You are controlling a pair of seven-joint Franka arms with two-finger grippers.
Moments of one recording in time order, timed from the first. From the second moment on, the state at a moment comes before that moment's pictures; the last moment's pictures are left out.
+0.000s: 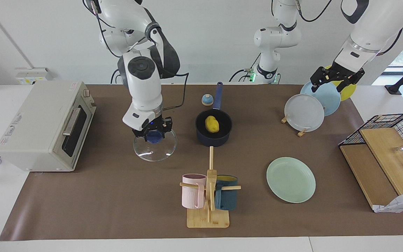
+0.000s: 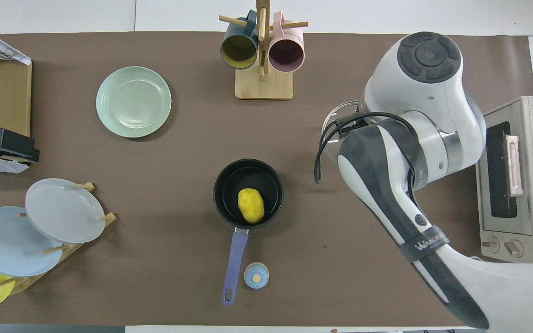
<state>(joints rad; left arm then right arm) -0.01 -0.02 -0.06 -1.57 -0.01 1.47 0.00 0.28 0.29 0.01 -1.62 -0.07 1.88 0.05</state>
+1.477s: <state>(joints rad) -0.60 0.15 -0.08 -2.02 -0.01 2.23 -0.66 0.02 0.19 0.01 -2.12 -0.07 2.36 -0.29</state>
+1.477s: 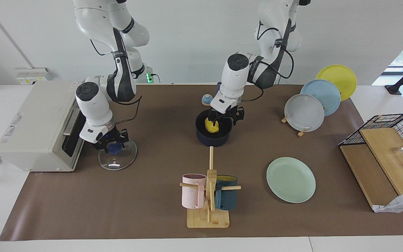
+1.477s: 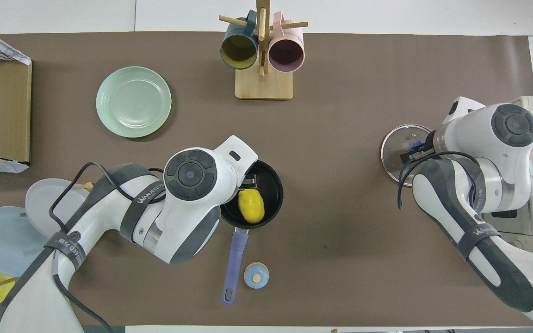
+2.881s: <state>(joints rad) -0.70 0.25 -0.08 -2.04 -0.01 2.29 -0.75 0.01 -0.01 0.01 -1.63 -0.06 1.53 -0.14</state>
